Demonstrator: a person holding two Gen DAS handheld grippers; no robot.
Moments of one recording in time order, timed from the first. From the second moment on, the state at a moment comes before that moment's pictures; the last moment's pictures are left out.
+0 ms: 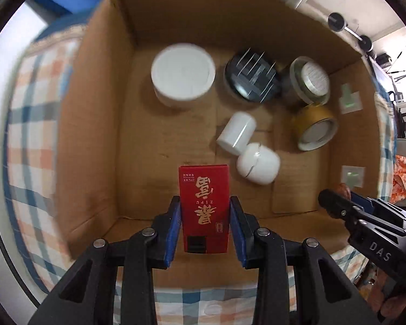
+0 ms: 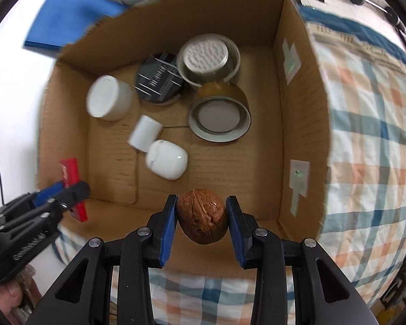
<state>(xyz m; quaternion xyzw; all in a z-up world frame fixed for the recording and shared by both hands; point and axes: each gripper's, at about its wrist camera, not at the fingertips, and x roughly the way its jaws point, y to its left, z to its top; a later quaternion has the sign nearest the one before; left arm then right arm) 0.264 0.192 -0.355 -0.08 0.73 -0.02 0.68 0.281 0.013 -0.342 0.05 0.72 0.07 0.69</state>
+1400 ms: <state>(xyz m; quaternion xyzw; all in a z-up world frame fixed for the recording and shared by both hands) 0.288 0.184 -0.310 -0.04 0.70 0.00 0.72 0.304 0.020 -0.325 -0.03 0.73 0.04 0.68</state>
